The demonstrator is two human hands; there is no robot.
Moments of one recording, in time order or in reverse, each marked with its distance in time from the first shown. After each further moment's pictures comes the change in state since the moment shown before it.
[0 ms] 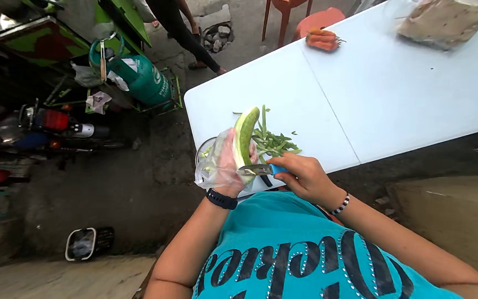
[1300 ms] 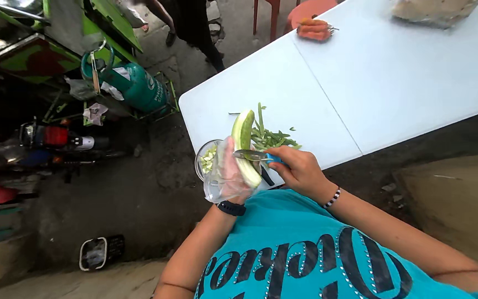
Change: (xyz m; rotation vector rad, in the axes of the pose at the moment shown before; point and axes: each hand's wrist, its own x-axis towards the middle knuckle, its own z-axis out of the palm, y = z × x) left_hand 0.012 -0.021 0.000 -0.059 0.195 0.044; right_hand 0.006 0.008 0.014 -0.094 0.100 0.166
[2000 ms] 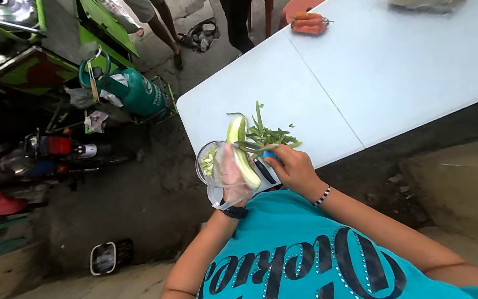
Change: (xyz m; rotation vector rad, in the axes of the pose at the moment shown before) left_hand 0.003 -0.011 -0.002 0.193 0.185 0.143; right_hand -0.006 0.002 0.022 -0.052 0.060 0.164
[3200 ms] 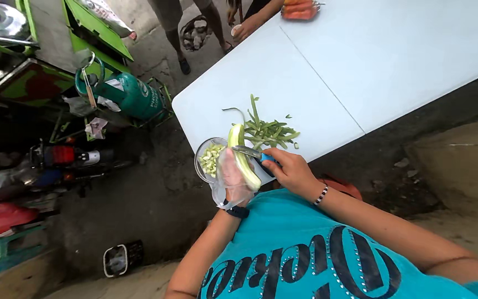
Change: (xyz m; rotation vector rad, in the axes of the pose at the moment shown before) left_hand -0.001 -0.028 -0.020 0.188 0.121 -0.026; right_hand -0.033 0.001 0.007 0.068 -0.106 0.183
